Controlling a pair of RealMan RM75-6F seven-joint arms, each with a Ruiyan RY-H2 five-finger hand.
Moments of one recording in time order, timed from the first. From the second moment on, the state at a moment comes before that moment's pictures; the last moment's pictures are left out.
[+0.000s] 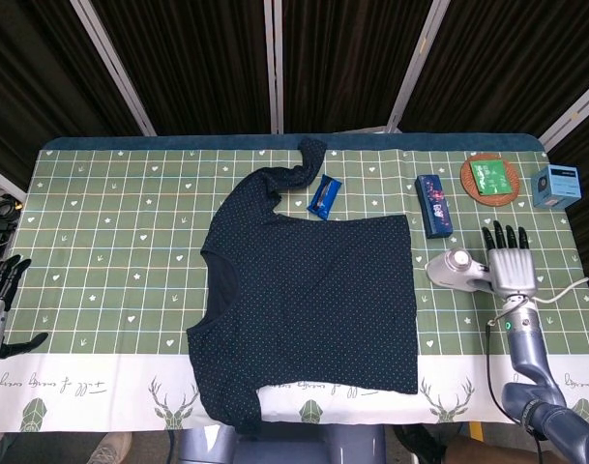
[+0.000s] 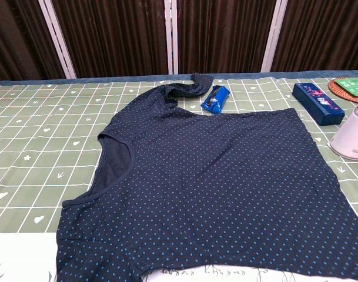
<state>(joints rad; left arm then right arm) -0.11 -0.95 -0.06 -1.88 1.35 1.41 0.16 0.49 -1.63 0.21 -0.73 -1.19 0.93 -0.22</state>
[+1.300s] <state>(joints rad) -0.13 -0.97 -0.05 -1.87 1.34 1.38 0.16 0.51 -1.65 0.14 -0.49 -1.42 1.15 0.48</state>
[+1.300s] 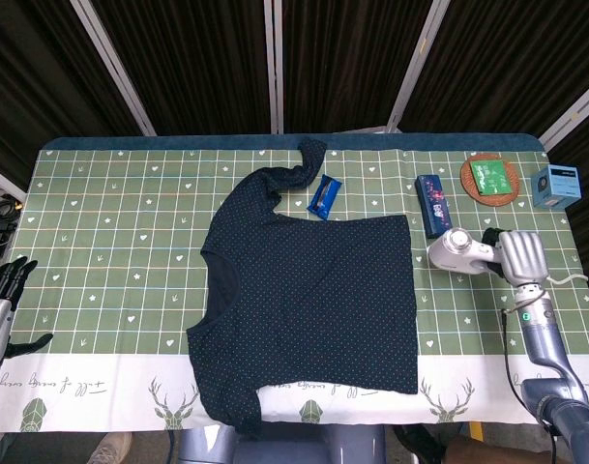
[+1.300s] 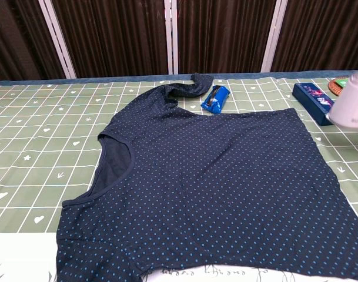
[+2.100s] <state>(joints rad) -0.14 -0.96 -0.07 -1.85 1.31 1.36 0.12 0.71 -1.63 -0.05 -0.87 -1.82 1.33 0.46</state>
